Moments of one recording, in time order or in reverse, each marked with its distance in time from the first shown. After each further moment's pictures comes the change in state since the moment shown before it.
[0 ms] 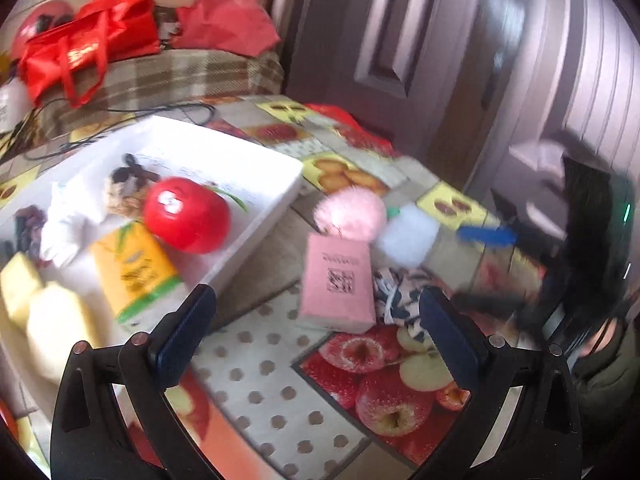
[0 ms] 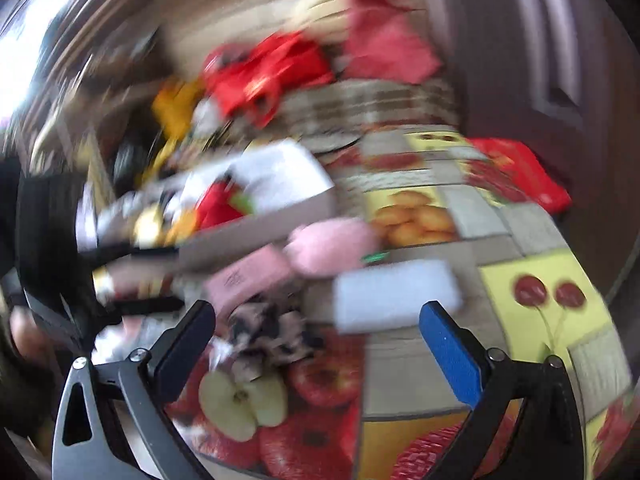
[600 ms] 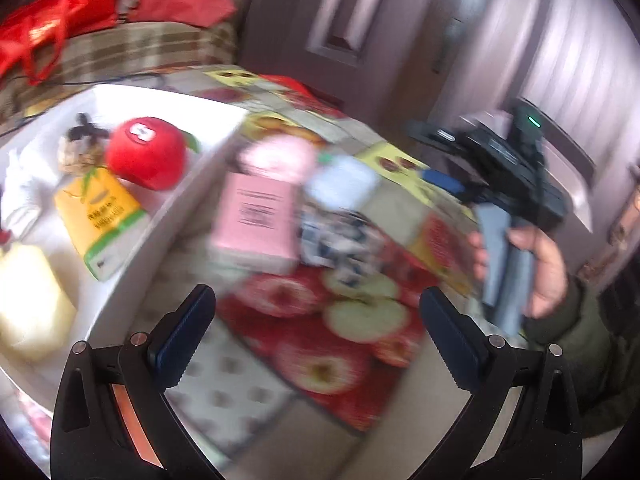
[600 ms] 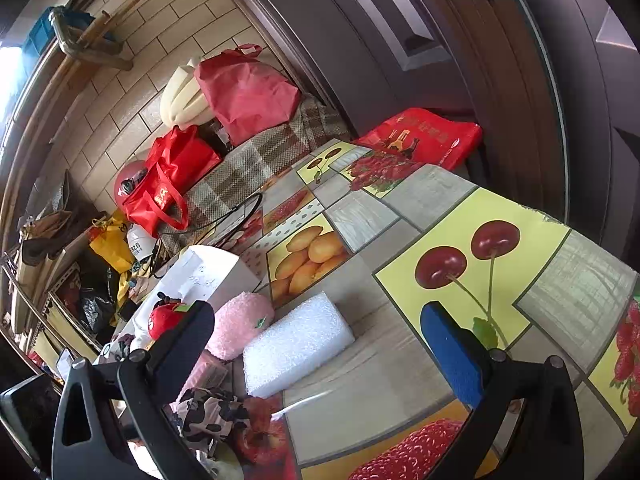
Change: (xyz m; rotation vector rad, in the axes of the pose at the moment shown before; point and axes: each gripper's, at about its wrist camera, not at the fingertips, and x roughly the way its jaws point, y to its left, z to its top) left arm 0.003 -0.026 -0.025 0.020 0.098 -0.129; right arm -0.030 -0.112 -0.032 0.647 -0.255 -0.111
